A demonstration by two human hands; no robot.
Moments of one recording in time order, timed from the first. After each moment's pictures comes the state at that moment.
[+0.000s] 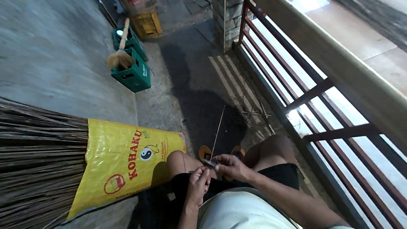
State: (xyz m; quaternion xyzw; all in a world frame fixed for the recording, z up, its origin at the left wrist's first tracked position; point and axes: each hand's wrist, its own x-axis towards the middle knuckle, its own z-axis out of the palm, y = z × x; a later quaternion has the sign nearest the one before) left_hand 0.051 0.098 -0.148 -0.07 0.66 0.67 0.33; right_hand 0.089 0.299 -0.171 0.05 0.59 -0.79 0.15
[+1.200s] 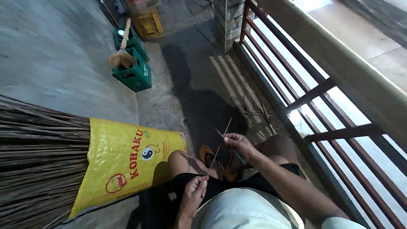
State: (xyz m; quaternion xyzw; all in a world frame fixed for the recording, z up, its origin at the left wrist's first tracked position) left_hand 0.064 0.059 -0.140 -0.02 0.68 0.64 0.35; right_hand 0.044 0.340 -0.155 0.22 0.48 -0.85 0.06
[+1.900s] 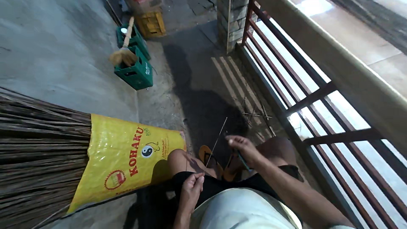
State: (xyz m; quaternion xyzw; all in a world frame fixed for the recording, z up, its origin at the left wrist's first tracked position) left_hand 0.060 0.060 -0.150 -0.02 0.76 0.59 0.27; right_hand 0.064 0.340 -0.157 0.22 0.52 -0.82 0.07
